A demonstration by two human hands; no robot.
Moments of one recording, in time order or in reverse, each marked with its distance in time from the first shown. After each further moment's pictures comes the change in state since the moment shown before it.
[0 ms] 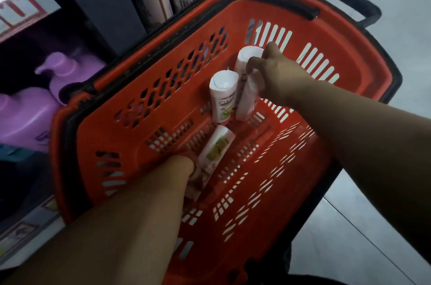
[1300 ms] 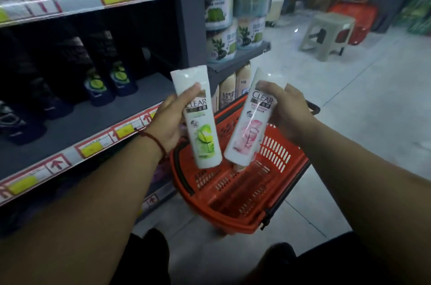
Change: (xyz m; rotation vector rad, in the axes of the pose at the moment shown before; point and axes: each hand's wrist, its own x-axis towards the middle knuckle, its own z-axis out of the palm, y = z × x) left_hand -0.335 -0.113 -0.087 -1.614 0.640 0.861; right_hand -0.154 -0.136 -0.175 1.642 0.345 0.108
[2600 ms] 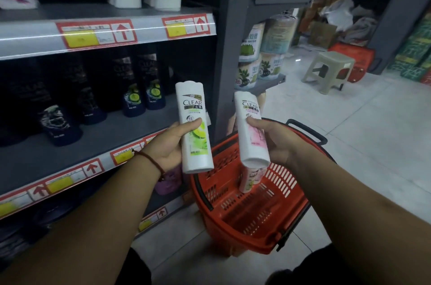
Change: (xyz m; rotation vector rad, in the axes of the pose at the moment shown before) left_hand -0.015 0.007 -0.079 -0.254 -0.115 -0.139; right_hand -0.008 -0.001 0.073 0.094 -0.186 0.444
